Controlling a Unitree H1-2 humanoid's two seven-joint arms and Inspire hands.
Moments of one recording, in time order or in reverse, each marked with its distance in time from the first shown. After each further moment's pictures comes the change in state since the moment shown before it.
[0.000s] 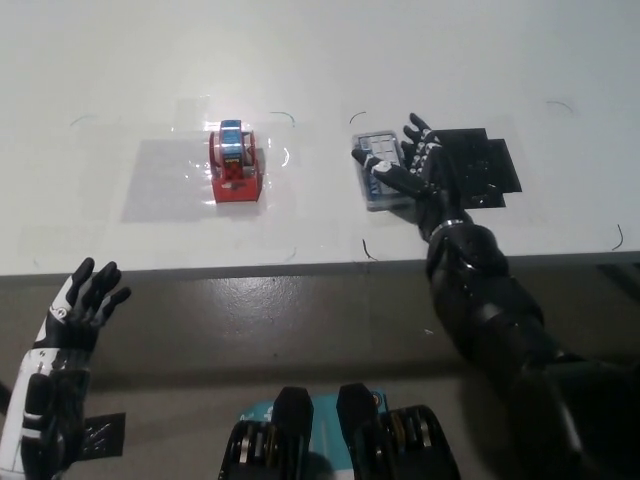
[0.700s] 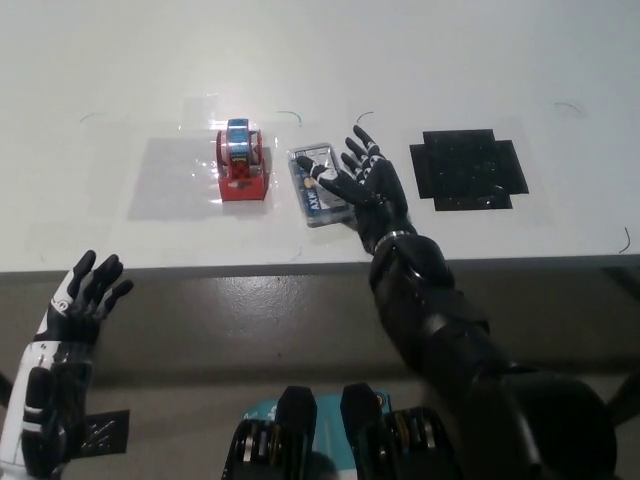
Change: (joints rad) left_arm -0.023 -0.001 -0.002 -0.005 -0.003 0.009 0.000; right_arm -0.021 0.108 -0.105 0.000 0.088 0.016 0.024
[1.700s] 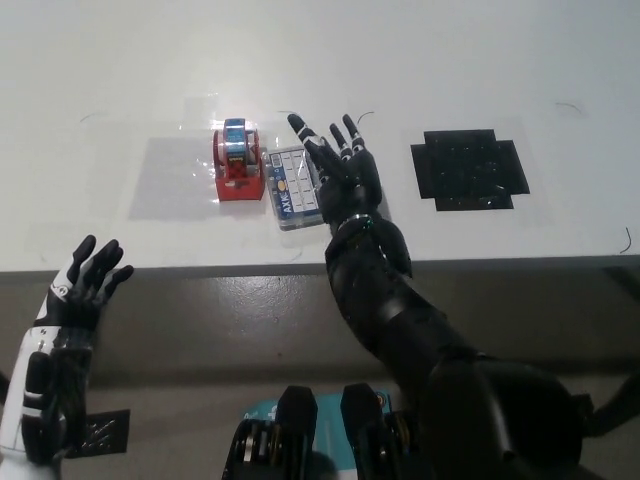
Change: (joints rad) left_arm -0.031 0.001 0.006 -0.003 0.002 0.019 0.000; right_arm -0.076 0.075 -0.159 -0.020 0.176 -0.034 -0.068
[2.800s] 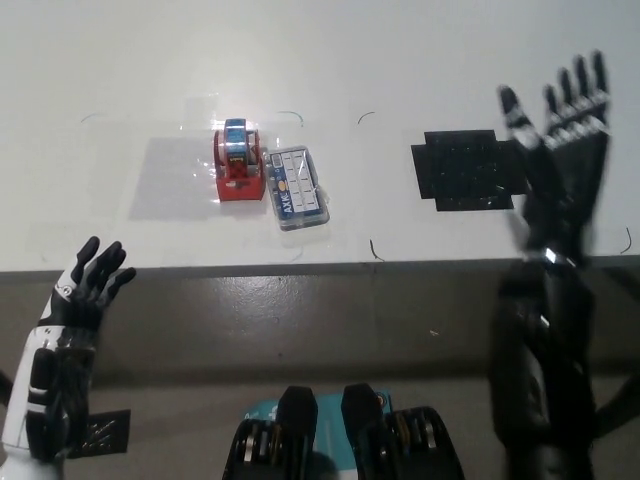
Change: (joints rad) left_arm -0.004 0.000 -0.002 0.018 0.001 0.009 0.000; right_arm 0.613 -0.124 0.264 -1.163 -0.195 0.057 -0.105
